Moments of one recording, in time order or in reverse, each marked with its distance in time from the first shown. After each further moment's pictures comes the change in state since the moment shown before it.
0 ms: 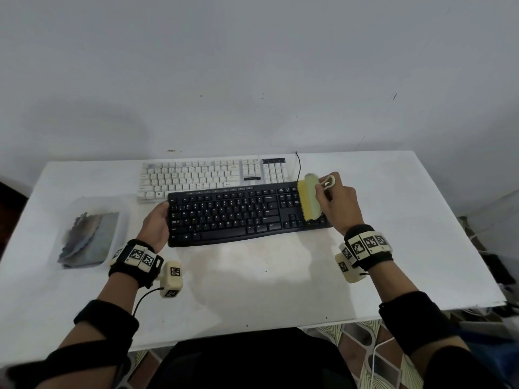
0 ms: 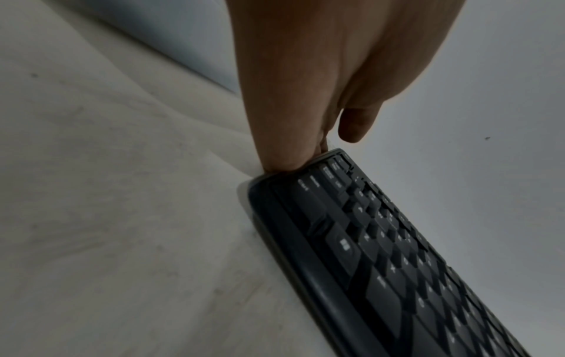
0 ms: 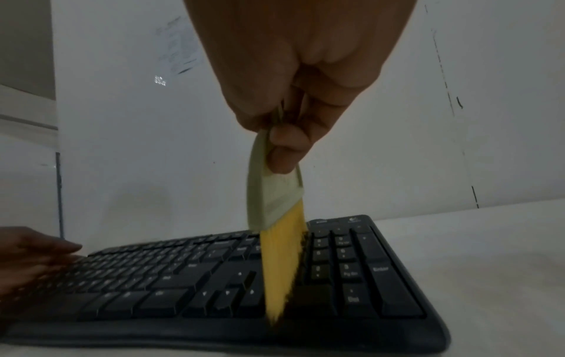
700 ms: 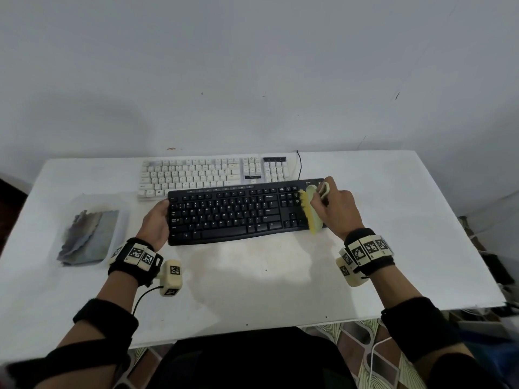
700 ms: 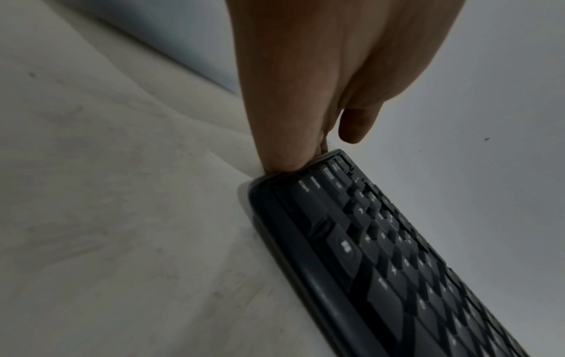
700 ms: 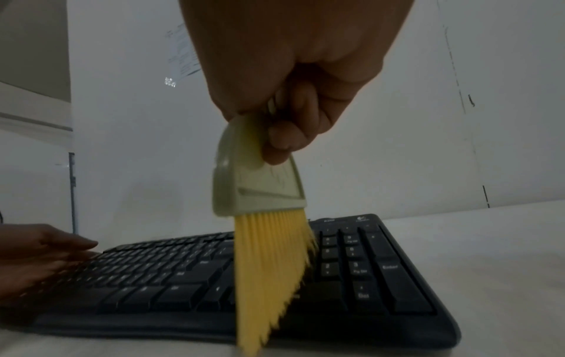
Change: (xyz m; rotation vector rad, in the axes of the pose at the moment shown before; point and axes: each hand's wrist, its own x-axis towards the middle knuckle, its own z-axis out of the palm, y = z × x) left_hand 0.004 -0.002 -0.003 -0.053 0.011 -0.017; right_hand -0.009 -0.007 0.003 -0.091 -0.055 -0.052
